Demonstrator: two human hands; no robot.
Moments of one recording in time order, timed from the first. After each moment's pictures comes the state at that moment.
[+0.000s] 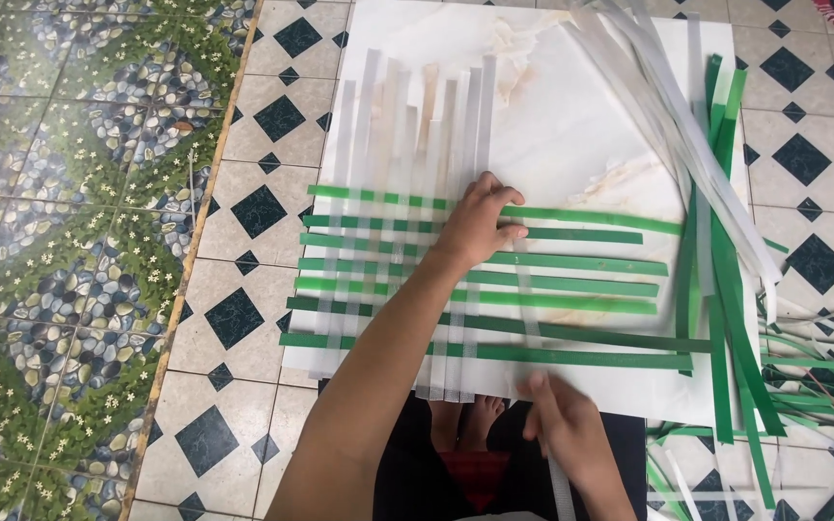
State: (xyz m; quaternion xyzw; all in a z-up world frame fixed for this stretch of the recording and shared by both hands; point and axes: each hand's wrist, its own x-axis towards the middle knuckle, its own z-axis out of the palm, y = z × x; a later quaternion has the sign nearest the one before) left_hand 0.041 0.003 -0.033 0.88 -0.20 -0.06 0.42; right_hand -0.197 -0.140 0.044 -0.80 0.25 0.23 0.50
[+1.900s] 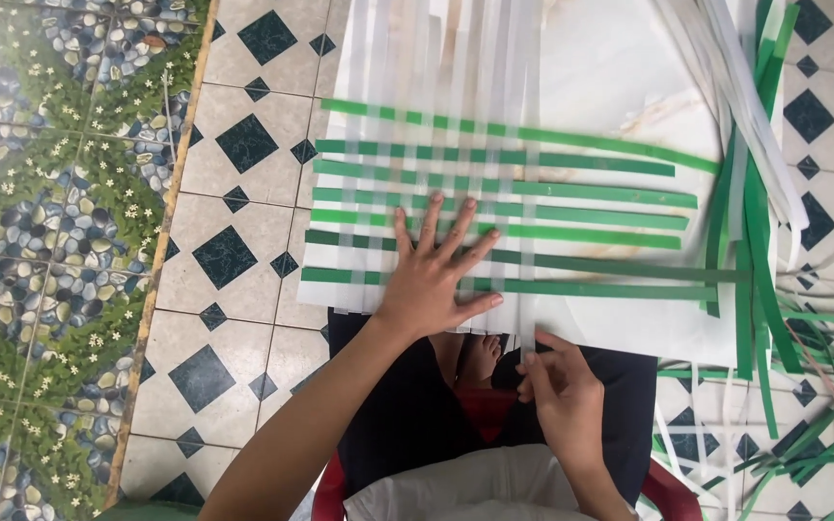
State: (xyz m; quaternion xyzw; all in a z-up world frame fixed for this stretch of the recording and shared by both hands) left_hand -0.127 0.090 -0.016 0.96 -0.27 0.08 0.07; right_hand -0.244 -0.100 0.033 -0.83 0.19 0.08 0.52
